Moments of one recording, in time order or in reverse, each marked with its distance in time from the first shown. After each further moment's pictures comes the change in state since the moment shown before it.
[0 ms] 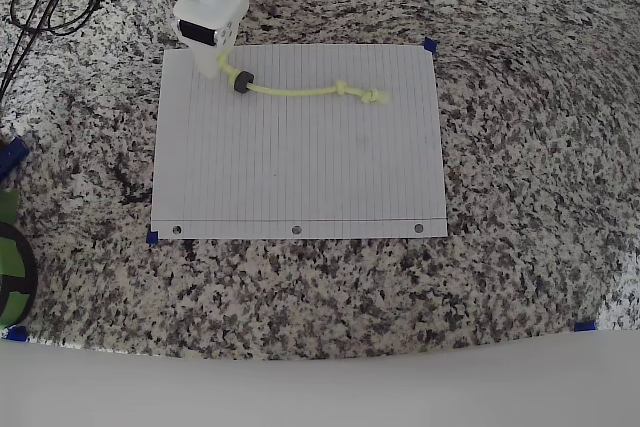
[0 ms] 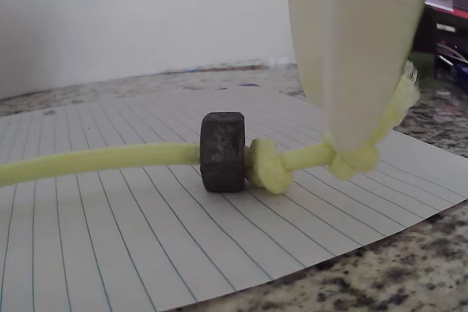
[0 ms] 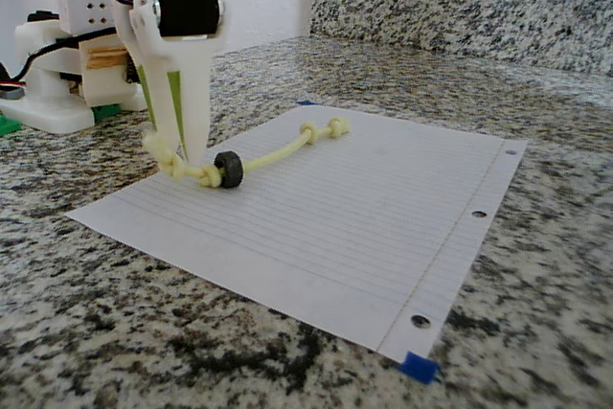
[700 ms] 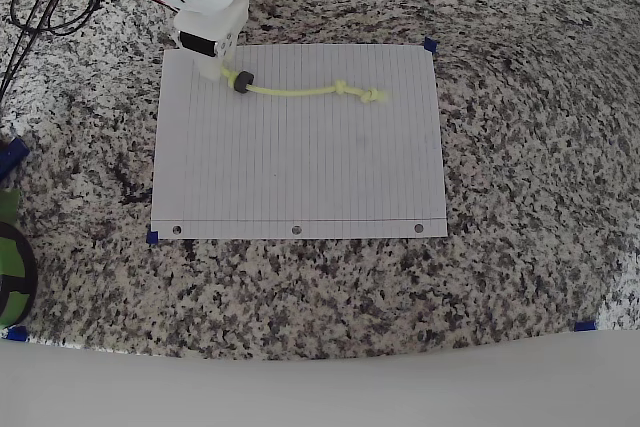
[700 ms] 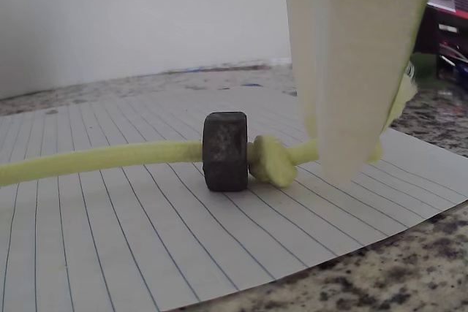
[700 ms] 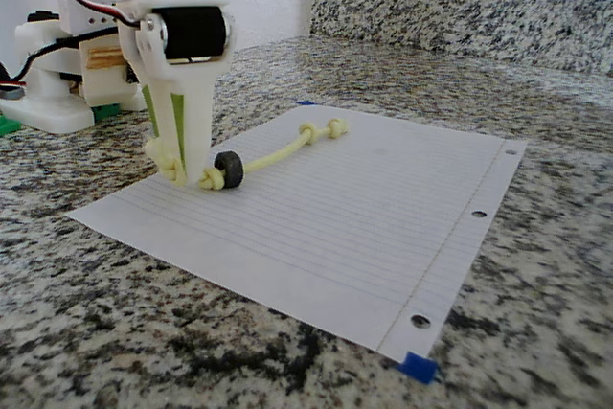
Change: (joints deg) arm -0.5 -4.7 -0.2 -4.5 0.0
